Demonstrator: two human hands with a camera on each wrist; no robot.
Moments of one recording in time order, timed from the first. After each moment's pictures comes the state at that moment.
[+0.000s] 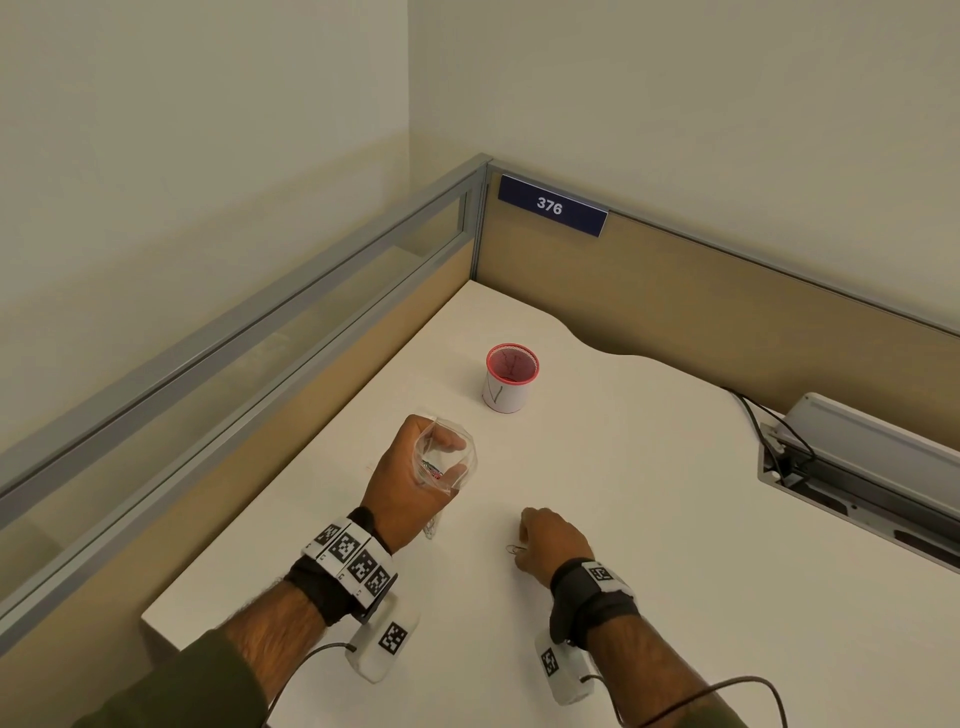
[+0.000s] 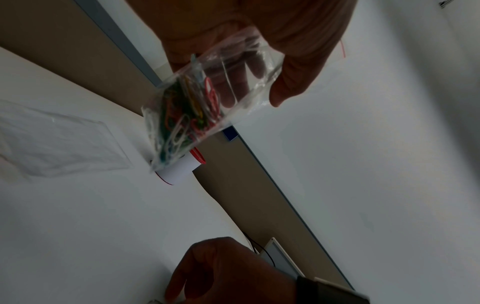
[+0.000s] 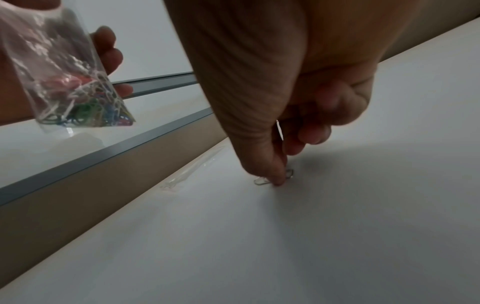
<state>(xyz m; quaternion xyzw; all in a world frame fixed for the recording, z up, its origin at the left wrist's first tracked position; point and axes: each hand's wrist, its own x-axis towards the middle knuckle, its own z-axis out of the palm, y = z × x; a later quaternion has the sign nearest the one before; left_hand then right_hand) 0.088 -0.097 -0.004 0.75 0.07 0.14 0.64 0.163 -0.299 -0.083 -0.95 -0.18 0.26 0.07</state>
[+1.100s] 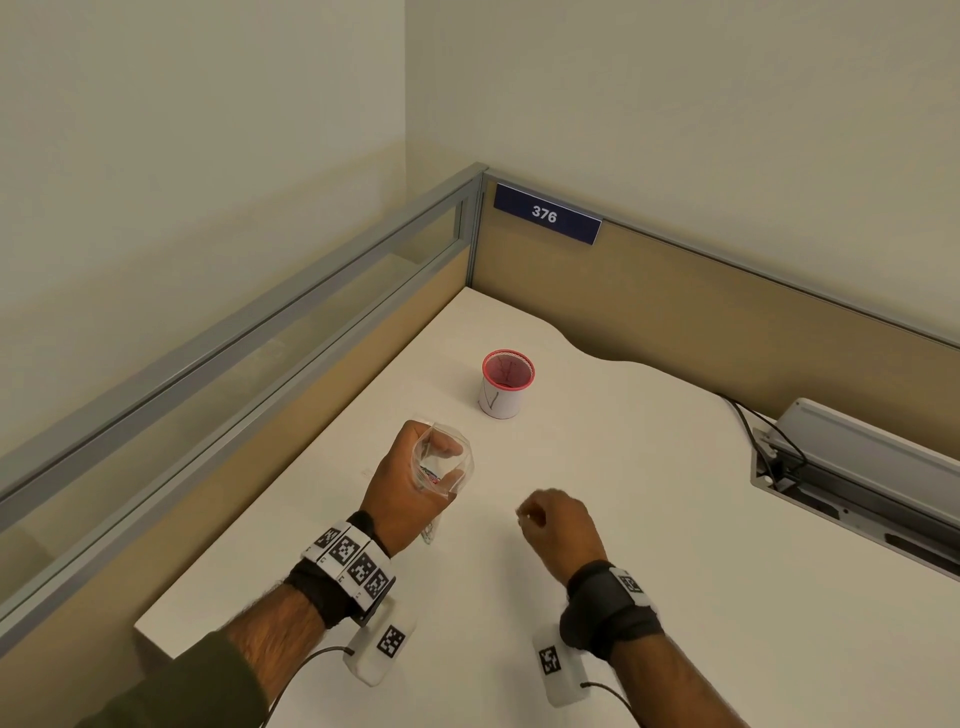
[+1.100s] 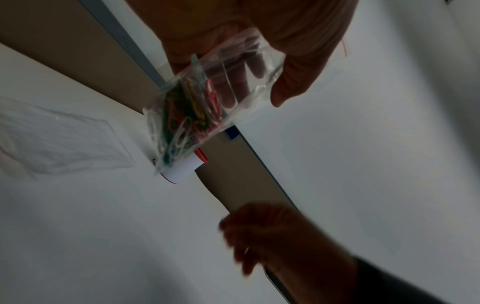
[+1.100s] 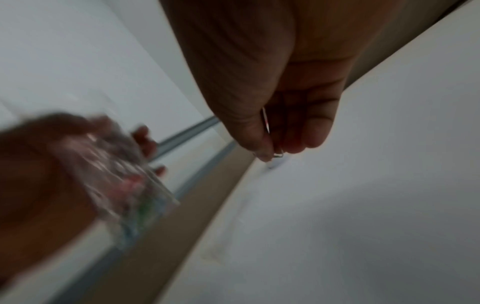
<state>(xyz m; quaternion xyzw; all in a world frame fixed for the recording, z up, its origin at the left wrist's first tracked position) 0.092 -0.096 -0.011 0.76 0.07 0.14 0.63 0.159 -0.307 -0.042 -0.94 -0.17 0.13 0.26</state>
